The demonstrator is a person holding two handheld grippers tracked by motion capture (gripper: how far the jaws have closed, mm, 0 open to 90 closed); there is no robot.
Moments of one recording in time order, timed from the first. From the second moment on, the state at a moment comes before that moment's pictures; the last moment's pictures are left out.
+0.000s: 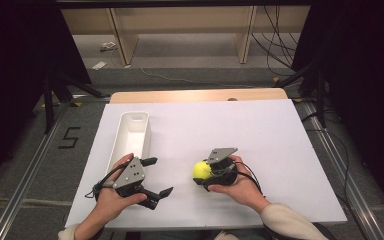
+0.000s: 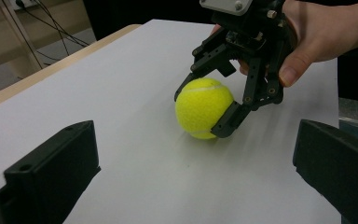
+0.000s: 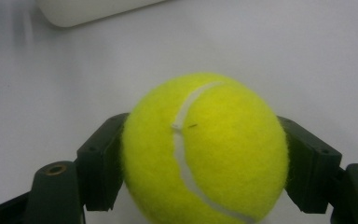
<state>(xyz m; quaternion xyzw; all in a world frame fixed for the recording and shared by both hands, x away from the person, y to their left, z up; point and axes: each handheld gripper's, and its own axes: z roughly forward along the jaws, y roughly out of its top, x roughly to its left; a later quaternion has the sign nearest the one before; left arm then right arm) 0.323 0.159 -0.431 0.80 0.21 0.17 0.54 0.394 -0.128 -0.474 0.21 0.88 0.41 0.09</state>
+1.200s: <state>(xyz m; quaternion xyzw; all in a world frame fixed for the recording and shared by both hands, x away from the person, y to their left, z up) 0.323 0.159 -0.431 0.80 0.21 0.17 0.54 0.395 -0.132 -0.465 0.21 0.88 0.42 0.10</state>
